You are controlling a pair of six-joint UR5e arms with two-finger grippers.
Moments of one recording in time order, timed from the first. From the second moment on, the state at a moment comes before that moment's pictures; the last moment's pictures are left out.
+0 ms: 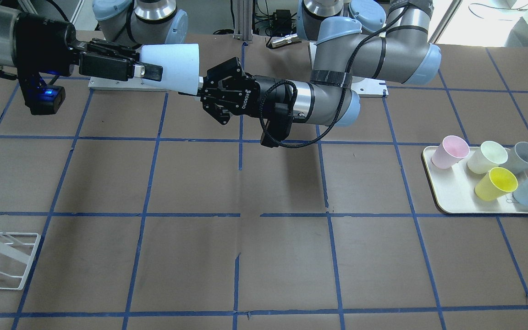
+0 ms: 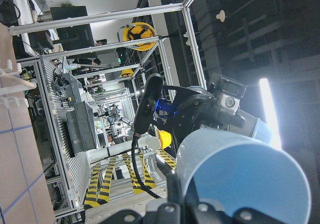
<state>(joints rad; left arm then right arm) -1.73 -1.73 -1.94 -1.79 -0.36 0.97 1.30 -1.51 1.49 -0.76 -0.51 0.16</state>
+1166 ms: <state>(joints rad) -1.69 -1.70 -1.93 -1.79 -0.34 0.88 1.24 -1.43 1.31 -0.83 -0.77 0.16</state>
